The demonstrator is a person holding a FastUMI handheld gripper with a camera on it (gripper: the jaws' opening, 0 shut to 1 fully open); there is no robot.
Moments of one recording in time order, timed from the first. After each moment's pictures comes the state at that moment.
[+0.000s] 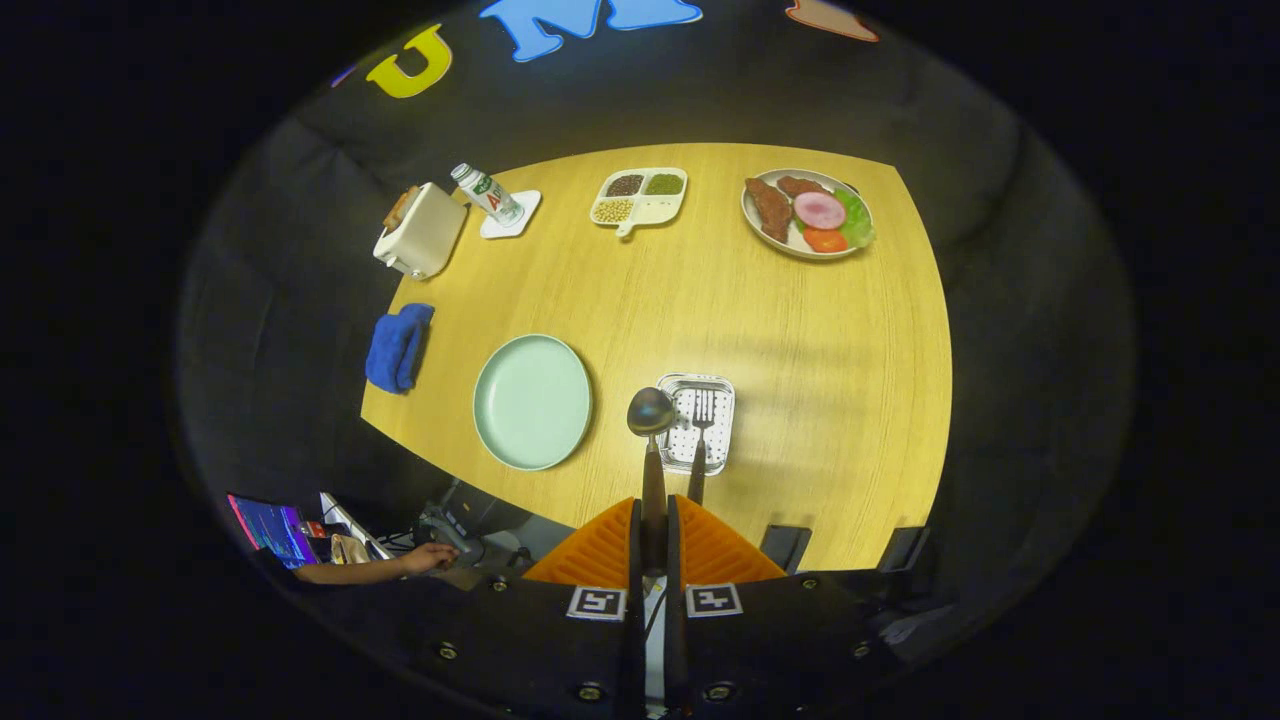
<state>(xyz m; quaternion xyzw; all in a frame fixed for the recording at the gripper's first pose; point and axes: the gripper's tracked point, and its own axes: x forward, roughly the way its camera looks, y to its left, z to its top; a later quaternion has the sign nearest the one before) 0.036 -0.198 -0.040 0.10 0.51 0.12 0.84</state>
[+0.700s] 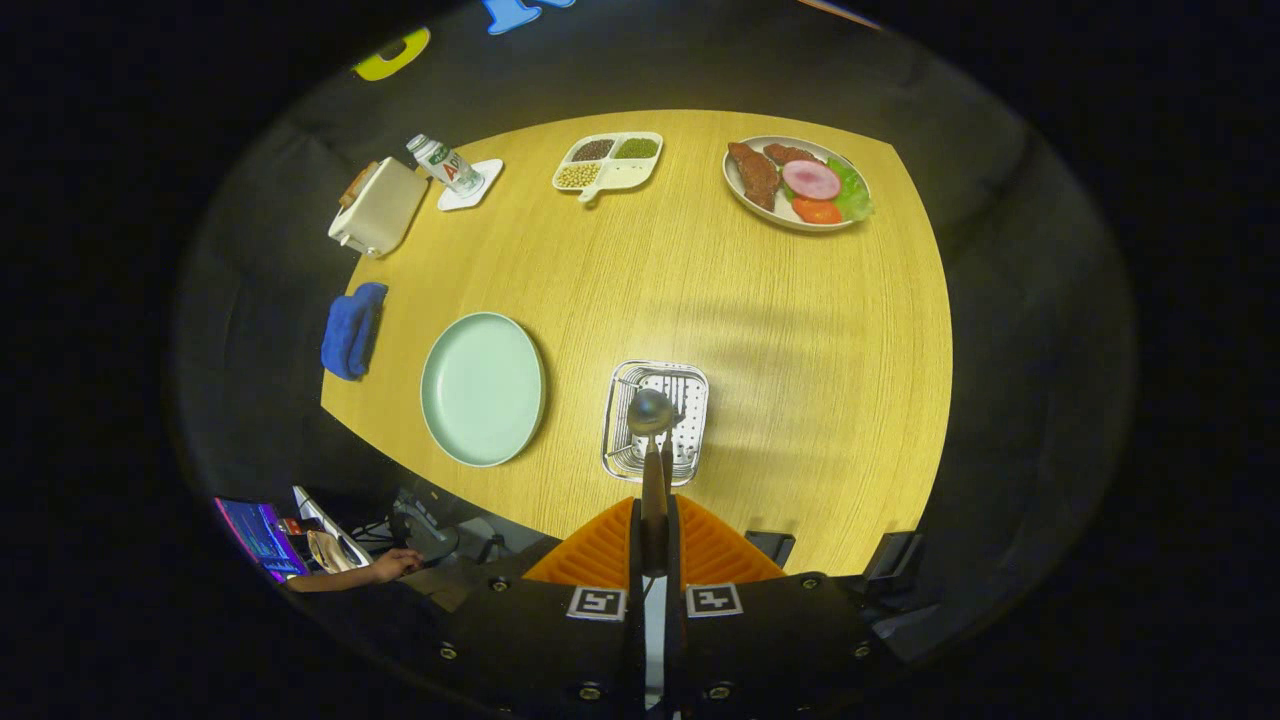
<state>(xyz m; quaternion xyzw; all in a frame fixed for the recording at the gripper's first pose) 0.067 -0.201 -0.086 0.06 0.56 0.10 0.82</state>
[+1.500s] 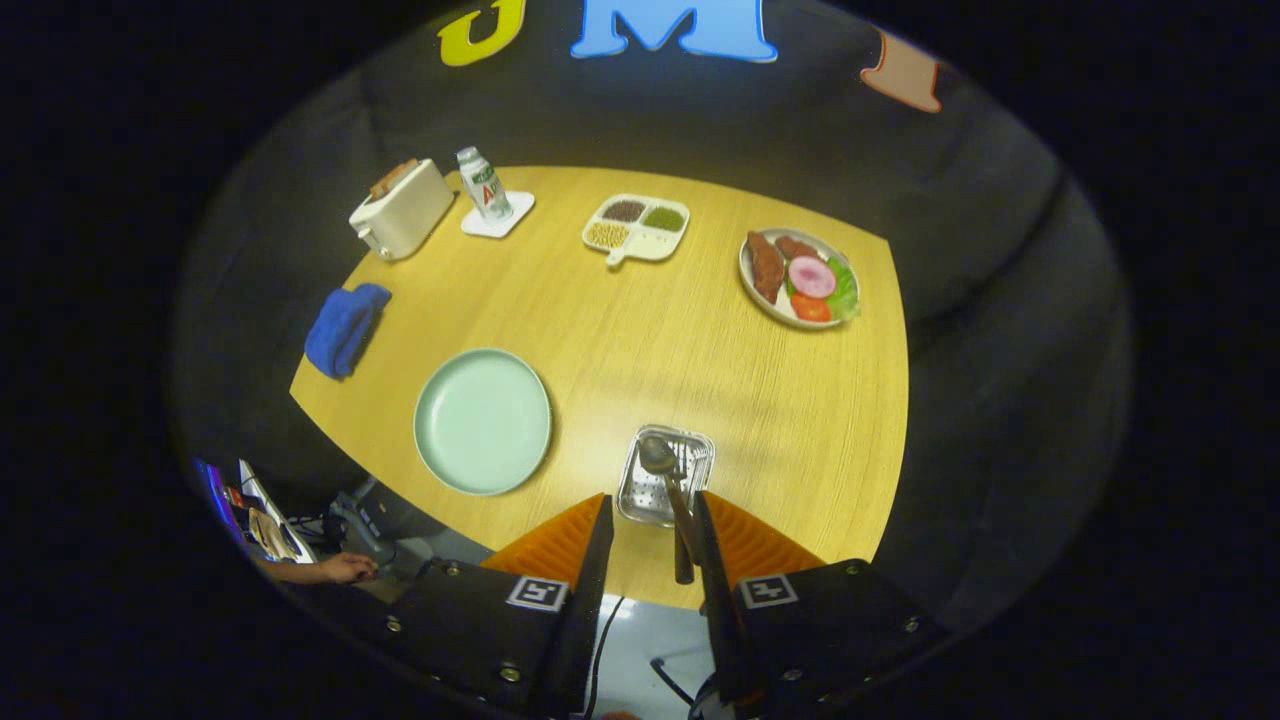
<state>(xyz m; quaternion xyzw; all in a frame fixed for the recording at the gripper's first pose) 0.077 -0.167 -0.004 -0.03 0.39 0.07 0.92</state>
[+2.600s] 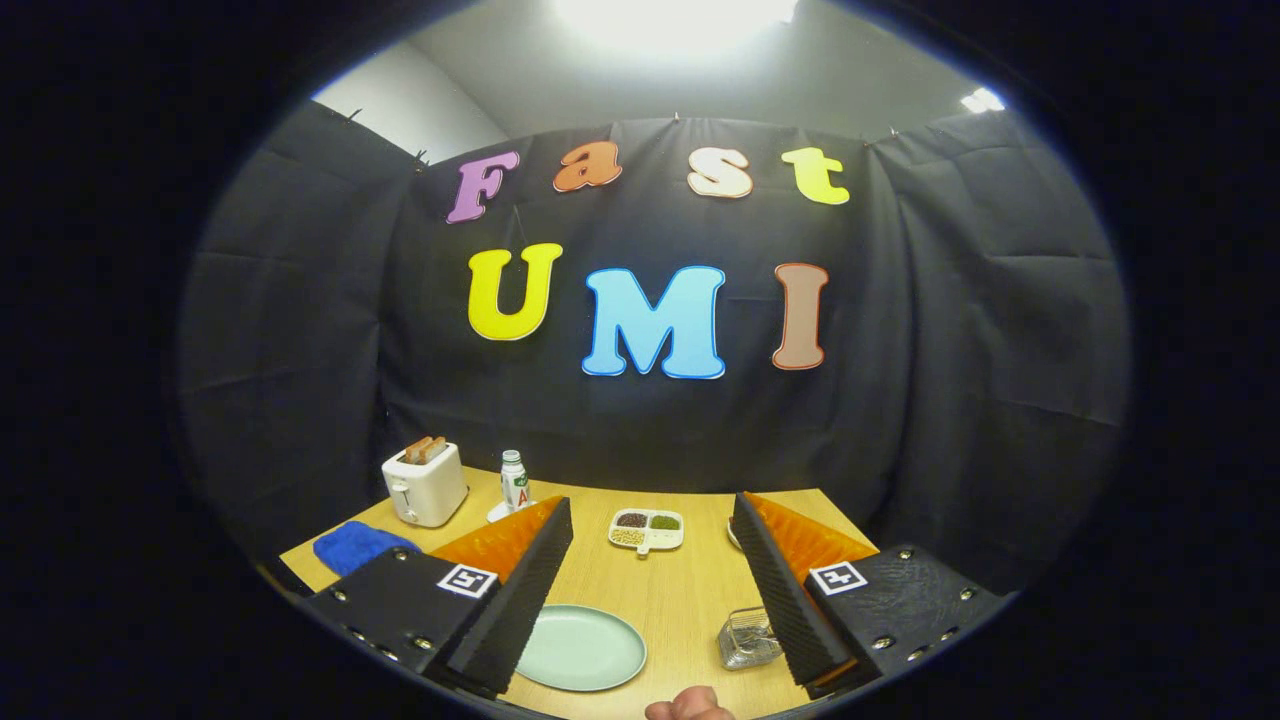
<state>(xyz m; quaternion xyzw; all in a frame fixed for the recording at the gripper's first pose) 0.004 -0.040 0.109 0.02 -0.08 -0.05 0.99</state>
